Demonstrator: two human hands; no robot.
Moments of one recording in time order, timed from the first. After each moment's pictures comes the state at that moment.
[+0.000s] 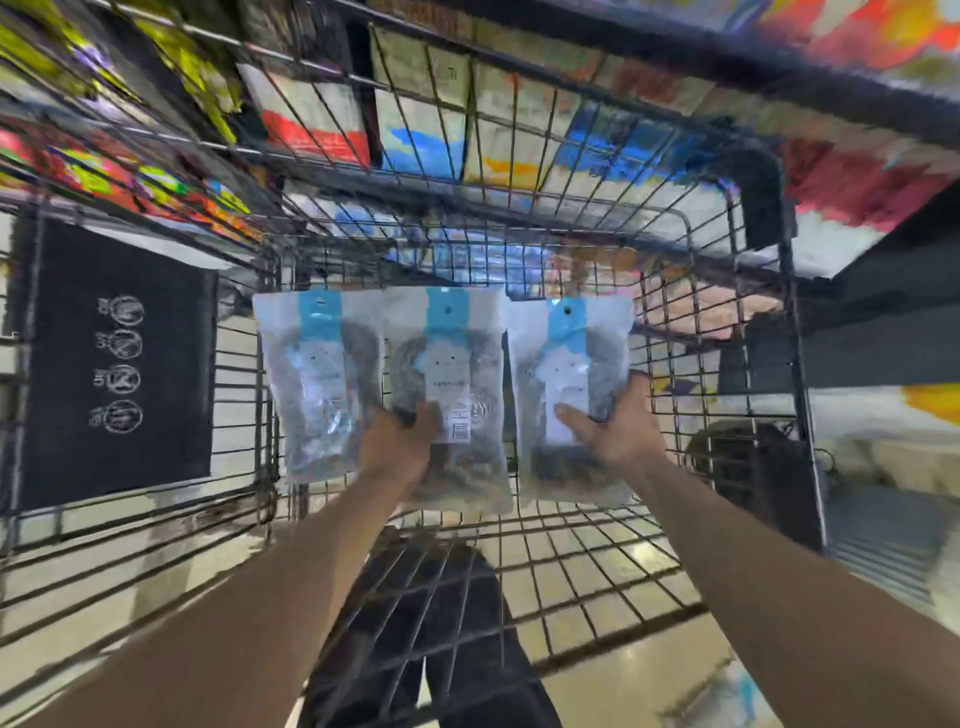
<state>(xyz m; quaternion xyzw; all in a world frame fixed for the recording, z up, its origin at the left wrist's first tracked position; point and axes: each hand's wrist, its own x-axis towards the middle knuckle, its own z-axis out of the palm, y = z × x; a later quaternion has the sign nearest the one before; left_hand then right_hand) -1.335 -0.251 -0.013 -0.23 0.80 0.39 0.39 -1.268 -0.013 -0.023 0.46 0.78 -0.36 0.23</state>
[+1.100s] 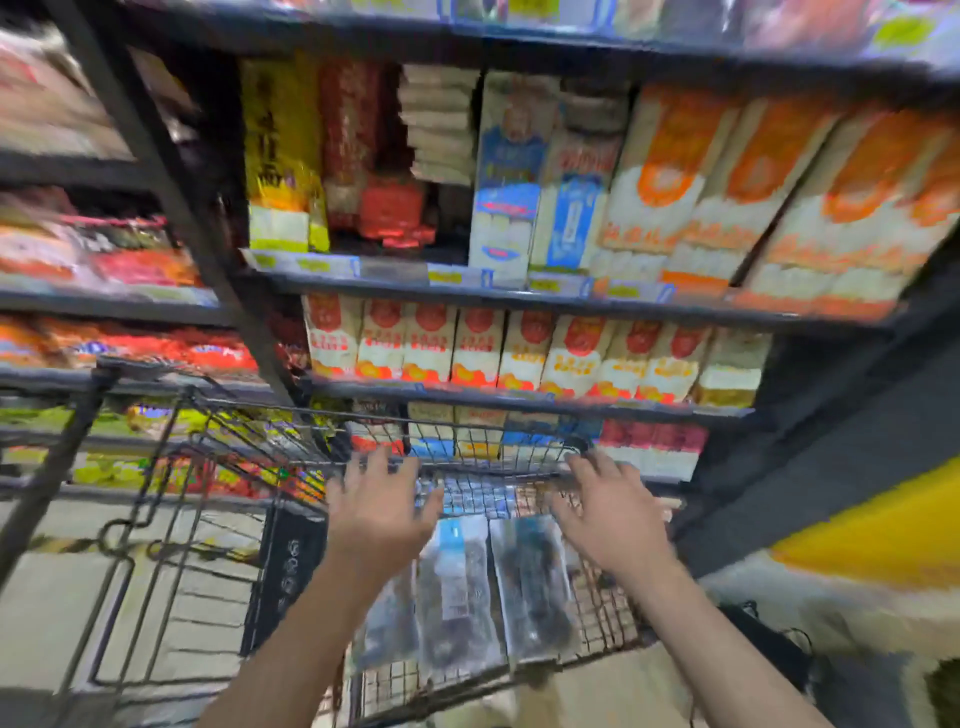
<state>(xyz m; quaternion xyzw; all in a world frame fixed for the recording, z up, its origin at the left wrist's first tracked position) -1.367 -0.283 0.365 0.19 0.97 0.07 0.09 -1.264 -0.047 0.366 0.20 0.97 -0.07 0.08</state>
